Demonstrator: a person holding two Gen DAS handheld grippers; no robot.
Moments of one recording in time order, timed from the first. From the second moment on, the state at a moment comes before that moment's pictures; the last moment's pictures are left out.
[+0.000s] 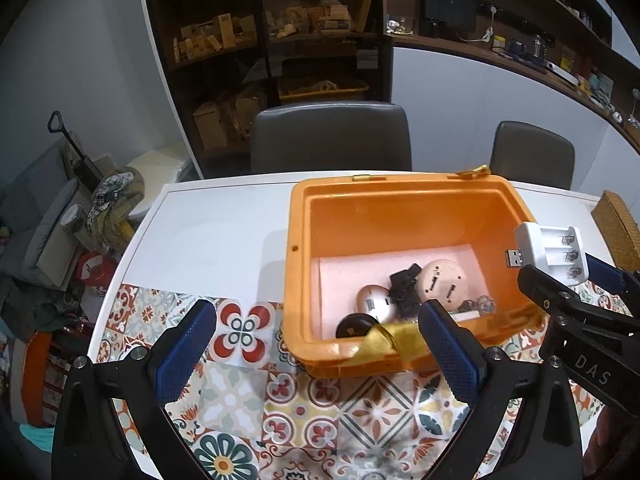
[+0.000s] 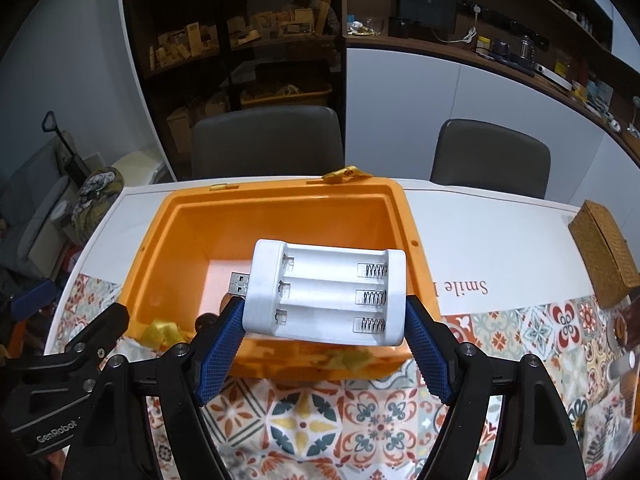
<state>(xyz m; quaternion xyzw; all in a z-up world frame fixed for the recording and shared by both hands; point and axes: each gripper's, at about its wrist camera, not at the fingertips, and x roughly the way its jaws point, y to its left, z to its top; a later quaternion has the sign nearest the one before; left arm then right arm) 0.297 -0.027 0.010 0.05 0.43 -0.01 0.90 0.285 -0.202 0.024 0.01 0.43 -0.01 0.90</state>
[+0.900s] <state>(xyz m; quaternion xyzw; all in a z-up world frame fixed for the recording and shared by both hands) 0.284 -0.023 0.015 0.05 0.43 -0.01 0.90 0.274 -0.212 0.022 0.03 0.45 -0.04 0.89</state>
